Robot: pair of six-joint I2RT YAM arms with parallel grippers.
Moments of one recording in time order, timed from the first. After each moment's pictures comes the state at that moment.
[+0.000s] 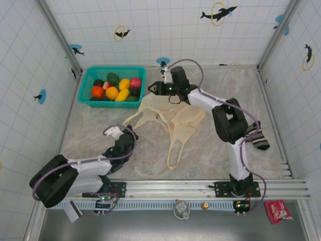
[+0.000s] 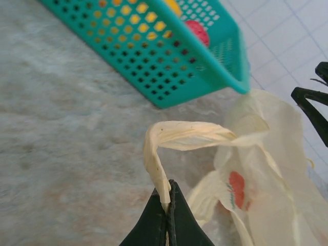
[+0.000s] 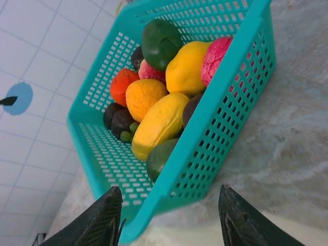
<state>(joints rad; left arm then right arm) -0.73 1.18 0.13 0.57 -0.64 -1.08 0.58 2.27 1.74 0.06 -0.55 0.62</state>
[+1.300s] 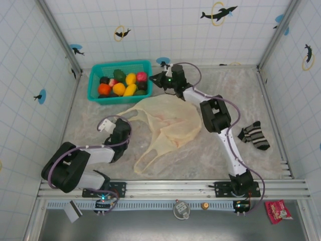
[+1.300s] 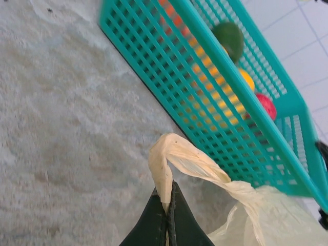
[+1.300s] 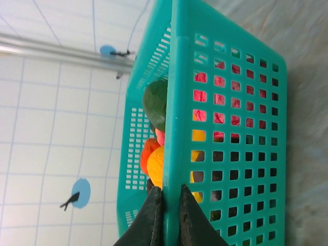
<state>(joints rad) -0.50 1.37 0.28 0.63 -0.63 -1.14 0.48 2.59 2.02 0.34 -0.58 1.17</state>
